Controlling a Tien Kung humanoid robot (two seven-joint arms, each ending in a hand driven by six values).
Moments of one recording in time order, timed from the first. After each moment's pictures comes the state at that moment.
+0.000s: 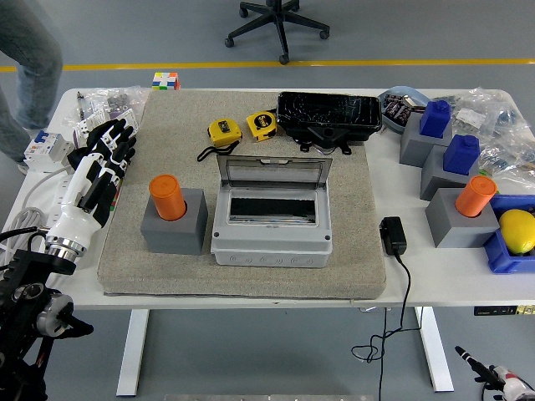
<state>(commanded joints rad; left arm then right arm) -0.08 0.08 -1.46 -1.30 1.18 -0.14 -0.27 0.20 -0.14 0.93 0.22 -1.24 -0.10 0.06</state>
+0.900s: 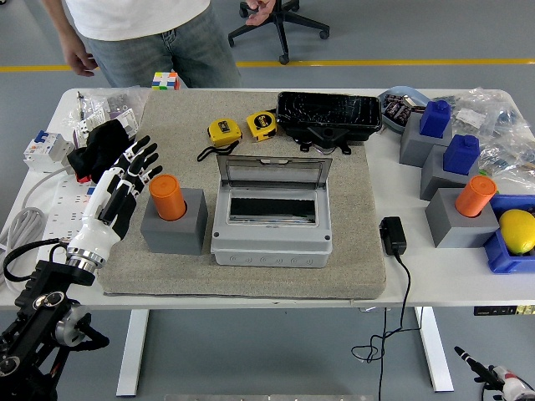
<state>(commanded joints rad) -0.09 0.08 -1.35 -1.24 1.10 -0.08 -0.33 0.20 -0.13 0.92 0.22 -1.23 -0.10 0.06</state>
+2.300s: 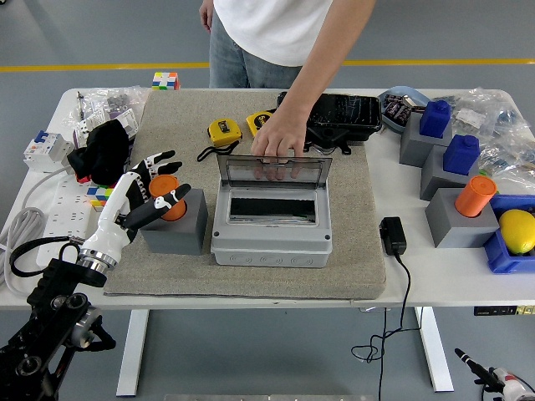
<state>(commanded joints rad) -0.11 0.08 -1.29 -1.23 1.29 0.01 -0.31 0.20 -0.13 0.92 0.22 -1.23 -0.10 0.06</state>
